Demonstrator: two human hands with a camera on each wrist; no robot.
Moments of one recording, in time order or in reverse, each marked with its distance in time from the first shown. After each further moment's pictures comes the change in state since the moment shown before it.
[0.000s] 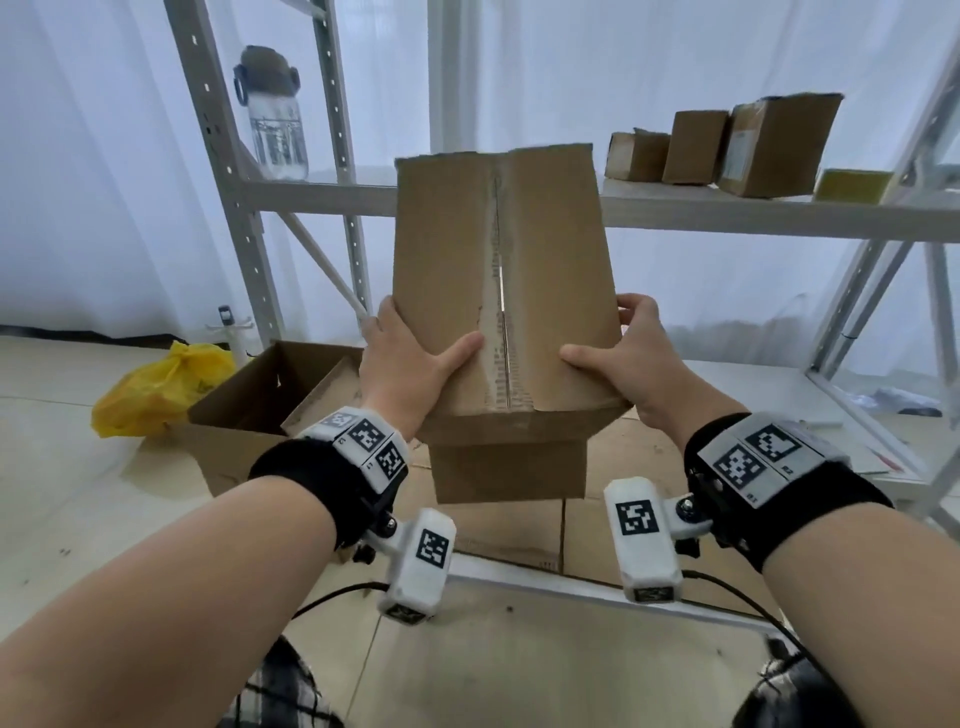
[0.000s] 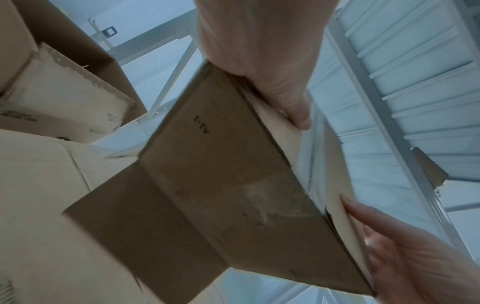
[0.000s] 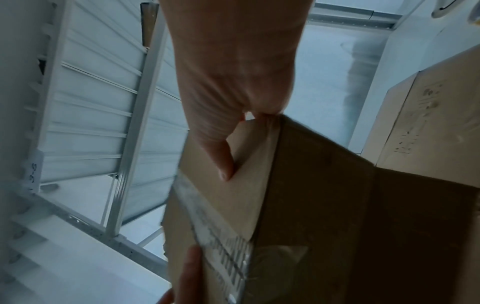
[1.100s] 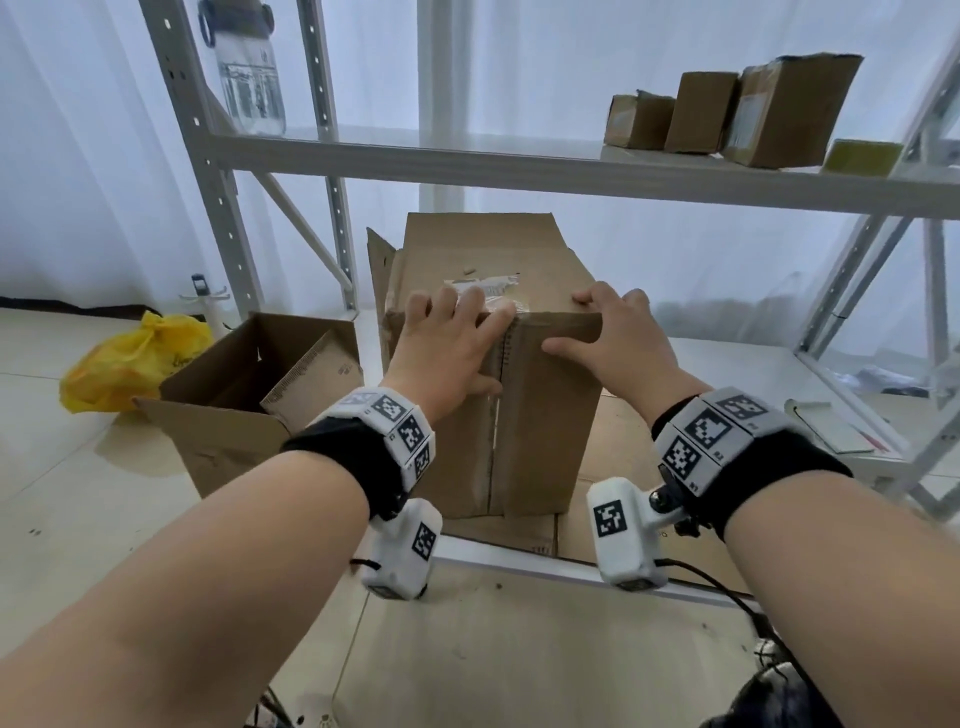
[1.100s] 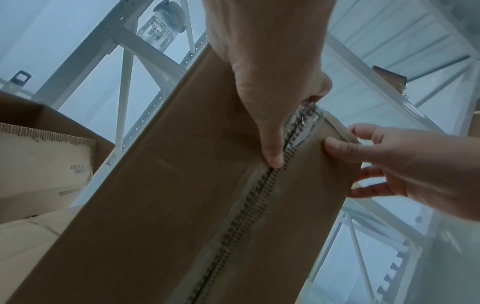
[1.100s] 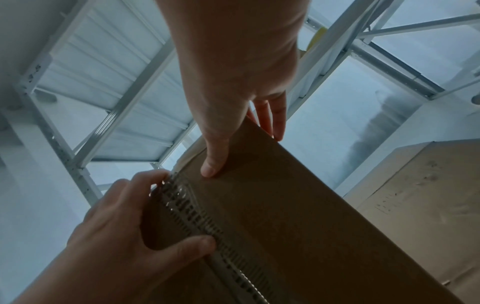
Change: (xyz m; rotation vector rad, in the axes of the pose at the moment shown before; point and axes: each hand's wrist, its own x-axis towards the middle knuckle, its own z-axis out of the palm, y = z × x) left_hand -0.005 0.005 0.028 0.944 -0.140 0.751; right_hand 0.014 0.018 0.012 -0.679 0.005 -0.106
